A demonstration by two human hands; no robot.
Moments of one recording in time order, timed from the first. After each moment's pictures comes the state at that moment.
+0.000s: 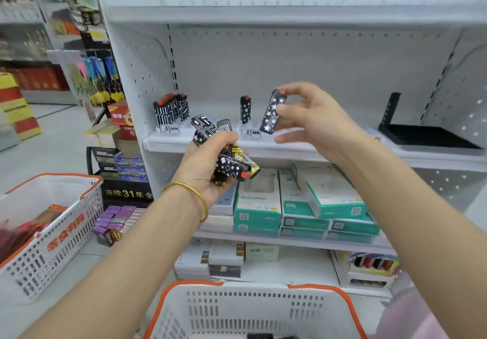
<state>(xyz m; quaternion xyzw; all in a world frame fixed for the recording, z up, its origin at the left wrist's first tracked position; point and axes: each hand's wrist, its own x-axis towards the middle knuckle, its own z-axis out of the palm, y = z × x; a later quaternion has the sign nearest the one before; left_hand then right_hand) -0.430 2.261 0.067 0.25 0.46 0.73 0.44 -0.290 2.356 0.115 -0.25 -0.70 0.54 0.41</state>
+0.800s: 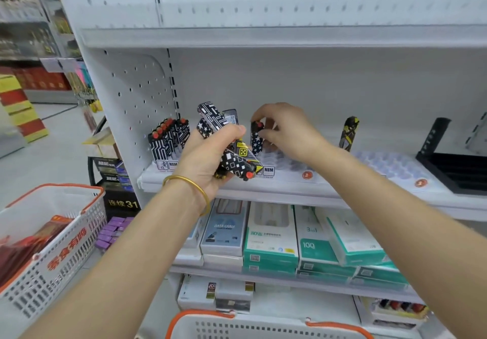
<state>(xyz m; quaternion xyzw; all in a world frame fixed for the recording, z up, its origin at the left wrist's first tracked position) -0.477 2.332 0.109 0.29 0.51 0.72 0.37 -0.375 2.455 0.123 -0.28 -0.91 0.10 0.30</state>
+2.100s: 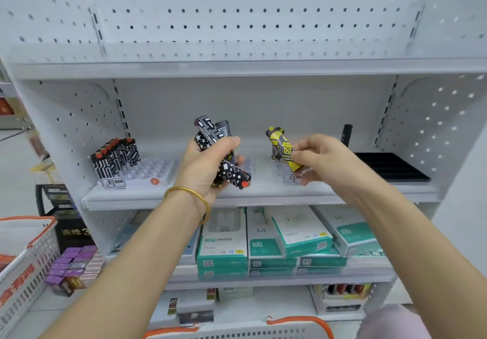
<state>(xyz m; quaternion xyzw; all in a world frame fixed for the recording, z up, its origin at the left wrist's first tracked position) -0.394 2.343 0.121 0.32 0.47 0.71 0.41 -0.221 2.410 0.124 -0.38 -0.71 0.46 0.38</state>
